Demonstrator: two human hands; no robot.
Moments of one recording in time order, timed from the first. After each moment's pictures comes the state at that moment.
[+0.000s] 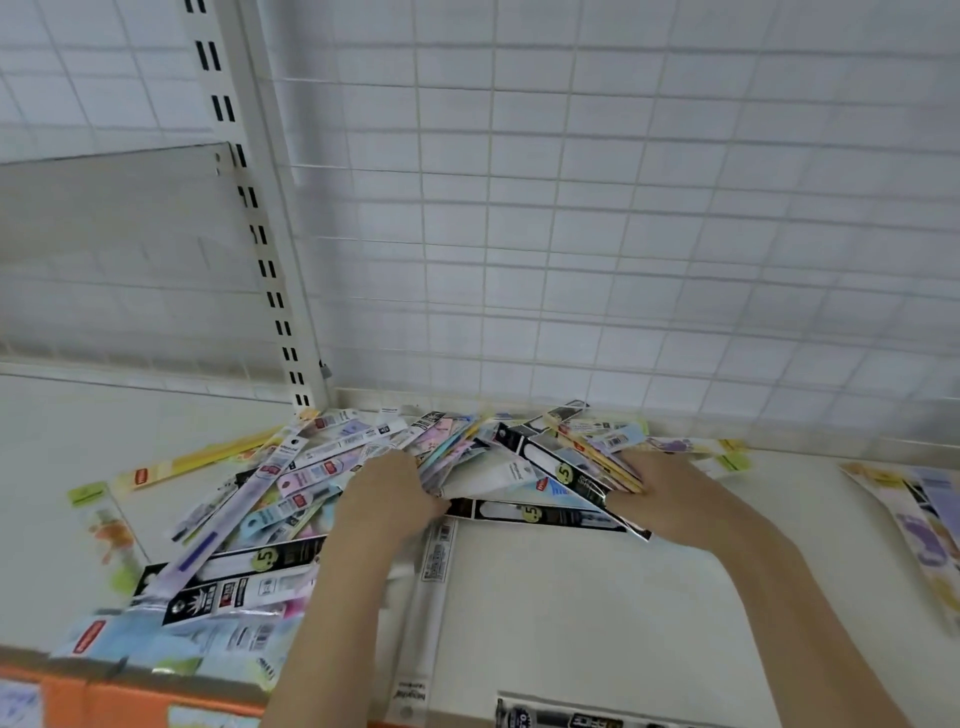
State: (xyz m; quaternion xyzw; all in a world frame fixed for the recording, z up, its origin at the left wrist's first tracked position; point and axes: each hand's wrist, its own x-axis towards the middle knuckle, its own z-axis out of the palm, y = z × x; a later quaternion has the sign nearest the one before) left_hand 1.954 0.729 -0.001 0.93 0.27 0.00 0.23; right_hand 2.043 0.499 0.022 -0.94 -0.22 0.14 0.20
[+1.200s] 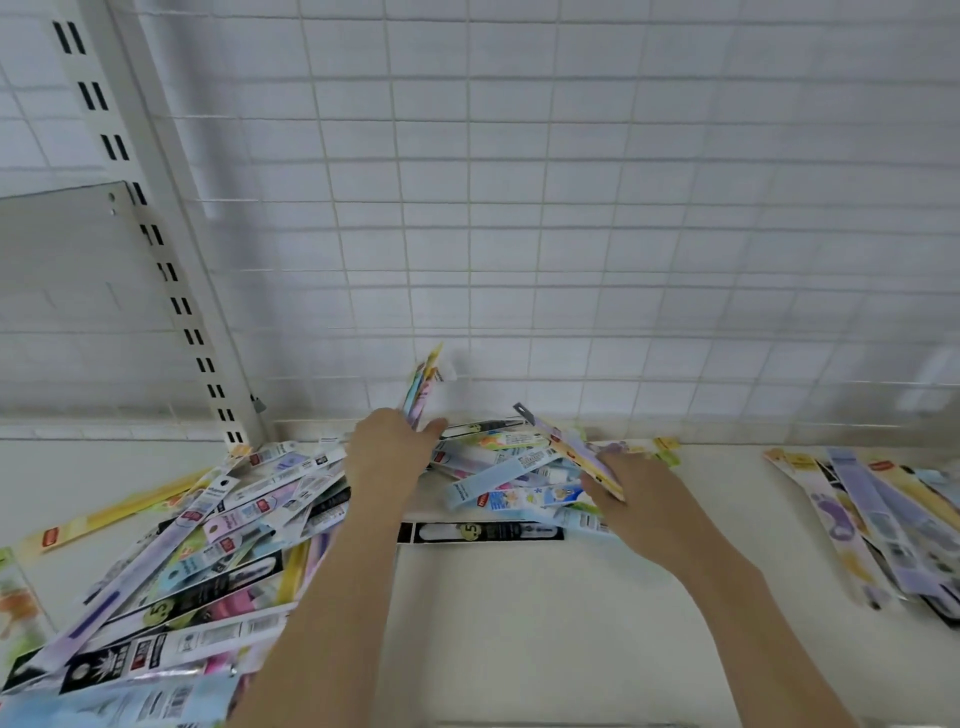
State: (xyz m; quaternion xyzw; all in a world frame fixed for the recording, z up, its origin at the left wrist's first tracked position) left_hand 2.038 0.701 0.008 0.90 0.30 0.13 0.29; right_hand 2.052 0.460 -0.003 -0.95 -0.20 -0.03 0.21
